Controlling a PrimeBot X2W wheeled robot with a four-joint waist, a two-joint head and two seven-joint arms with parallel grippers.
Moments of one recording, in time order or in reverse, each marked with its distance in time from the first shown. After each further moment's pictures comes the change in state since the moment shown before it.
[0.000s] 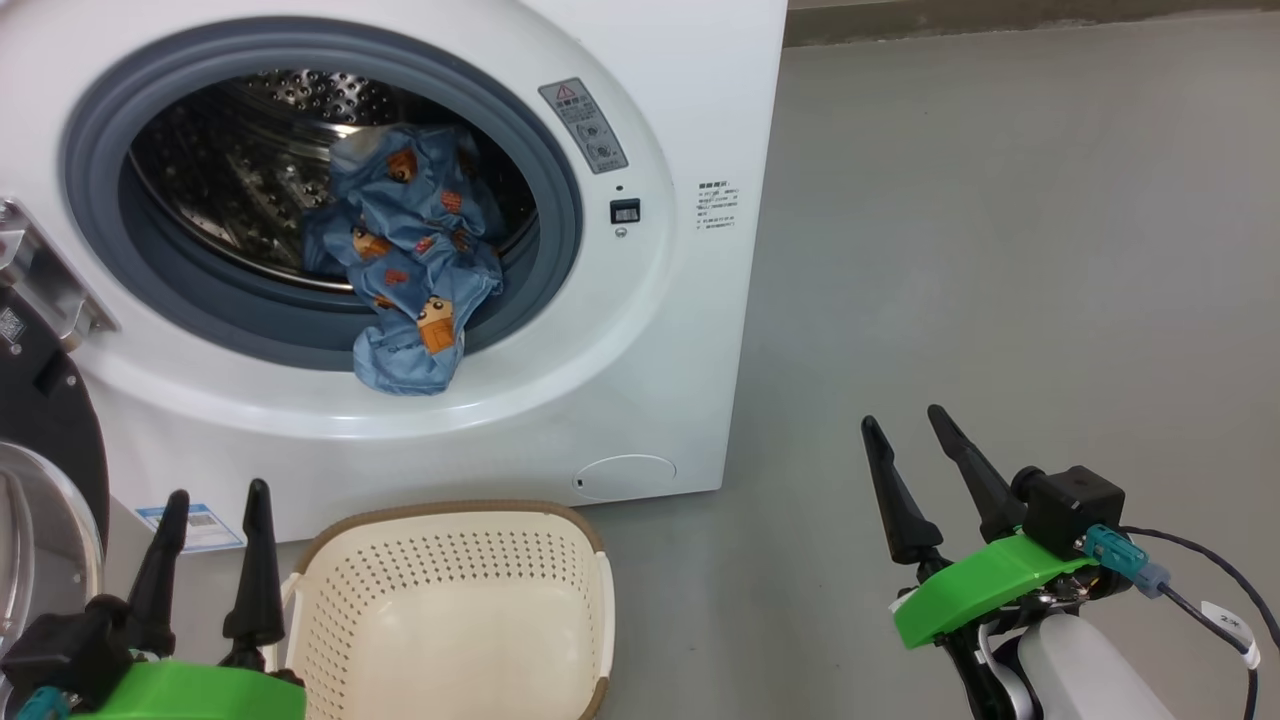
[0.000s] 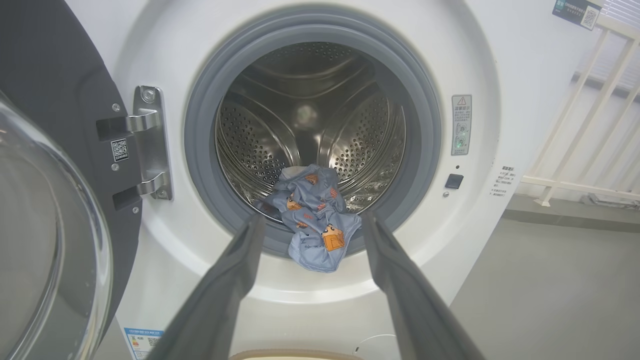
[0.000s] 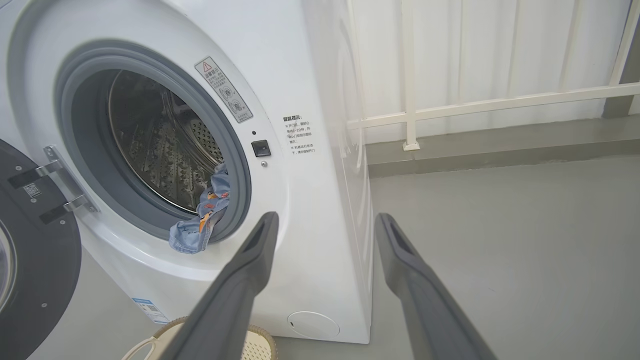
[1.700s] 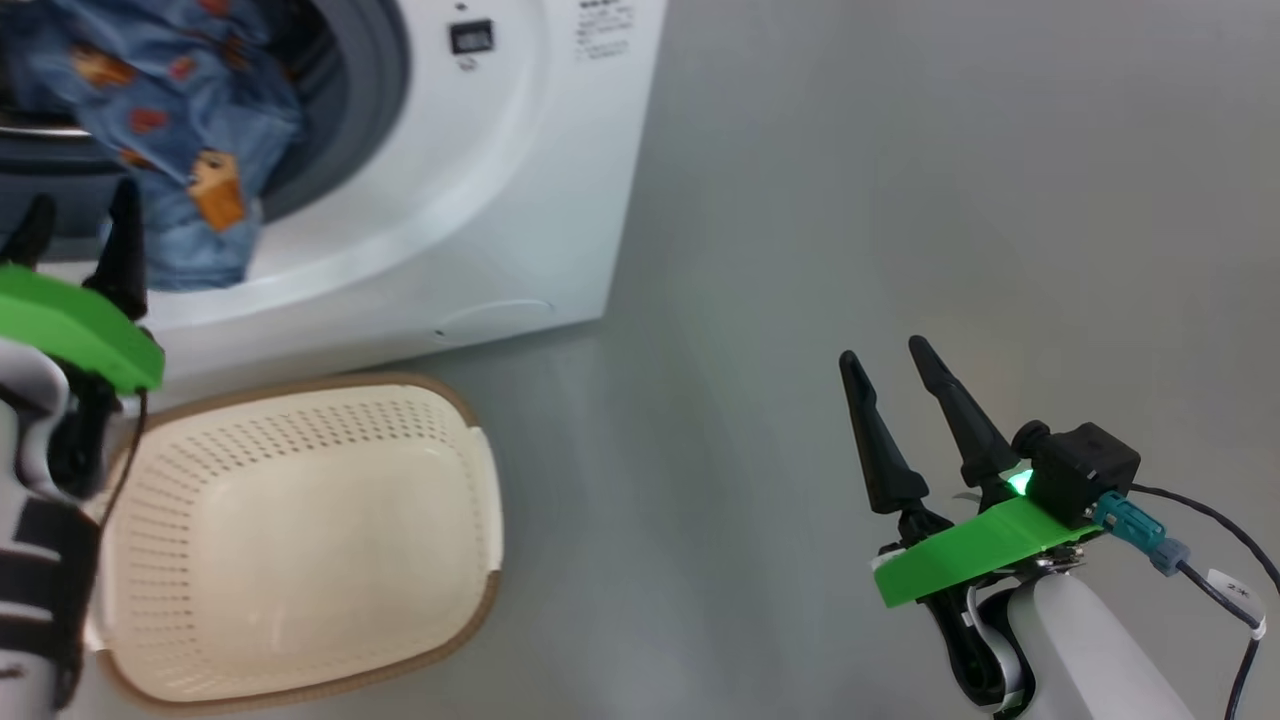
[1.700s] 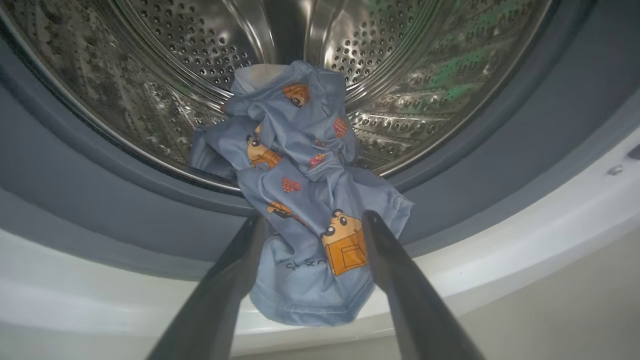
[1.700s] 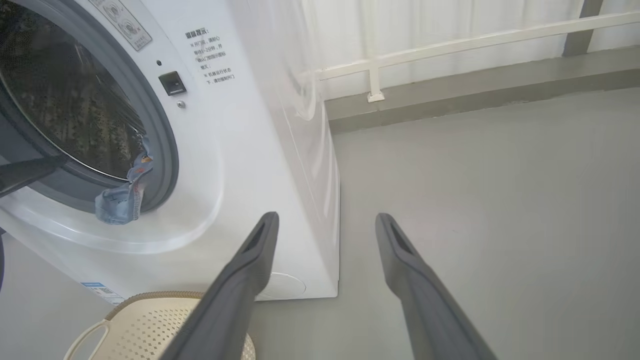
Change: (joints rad) left arm -0.723 0.139 -0.129 0.578 -0.136 -0.063 0.225; right arm -0.029 0.011 0.018 -0.142 0.013 0.000 0.000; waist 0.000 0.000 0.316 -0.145
